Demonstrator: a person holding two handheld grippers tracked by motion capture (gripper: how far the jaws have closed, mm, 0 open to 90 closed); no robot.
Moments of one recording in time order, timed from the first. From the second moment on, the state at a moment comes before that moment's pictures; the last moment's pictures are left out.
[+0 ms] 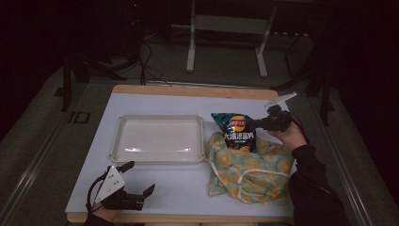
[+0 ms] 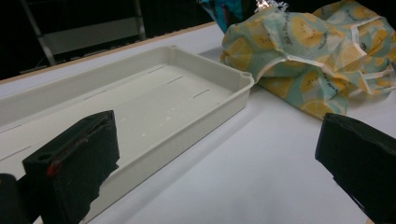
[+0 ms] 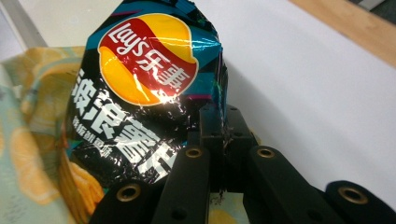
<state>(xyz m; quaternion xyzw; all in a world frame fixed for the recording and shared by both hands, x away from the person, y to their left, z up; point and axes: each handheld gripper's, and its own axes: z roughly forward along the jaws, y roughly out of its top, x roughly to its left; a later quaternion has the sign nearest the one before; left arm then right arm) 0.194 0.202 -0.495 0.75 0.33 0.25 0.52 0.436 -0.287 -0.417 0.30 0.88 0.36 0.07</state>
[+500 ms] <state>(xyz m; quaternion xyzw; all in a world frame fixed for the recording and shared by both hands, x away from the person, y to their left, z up) 0.194 0.202 -0.494 0.75 0.33 0.25 0.52 0.413 -0.303 -0.374 0.28 0.87 0.39 0.09</state>
